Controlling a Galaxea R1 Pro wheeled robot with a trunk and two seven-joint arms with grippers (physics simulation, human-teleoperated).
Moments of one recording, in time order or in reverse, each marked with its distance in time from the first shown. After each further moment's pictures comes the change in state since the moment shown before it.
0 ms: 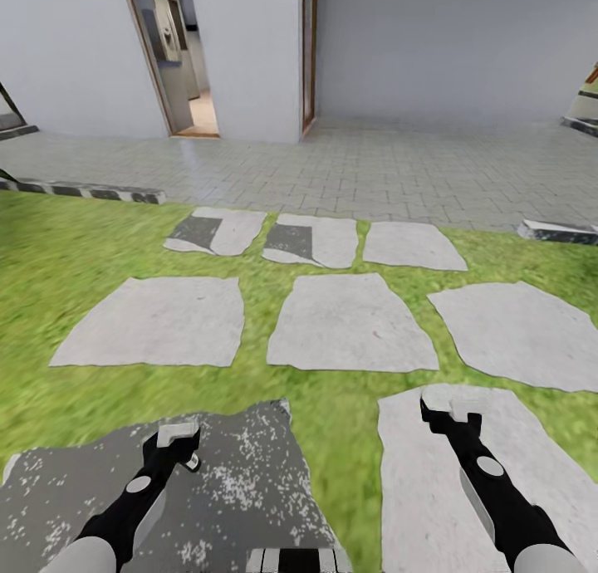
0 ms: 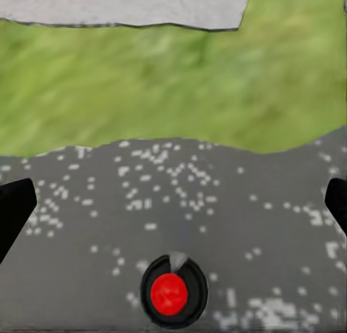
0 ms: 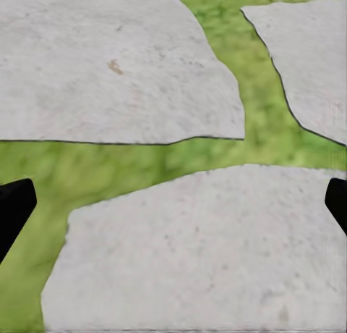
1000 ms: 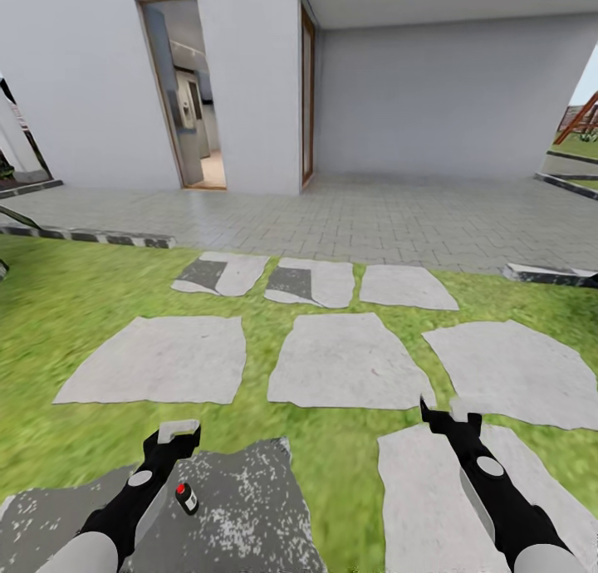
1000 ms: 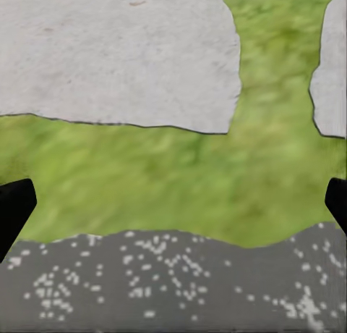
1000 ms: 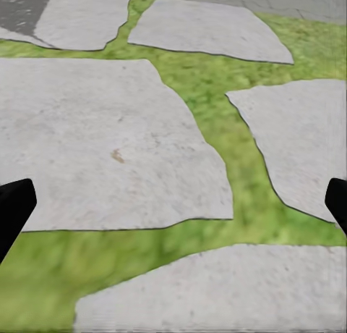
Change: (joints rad) left arm -0.009 -0.003 0.005 -0.015 0.002 0.041 0.002; right arm 0.000 0.000 0.000 0.000 0.000 0.000 0.000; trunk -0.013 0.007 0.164
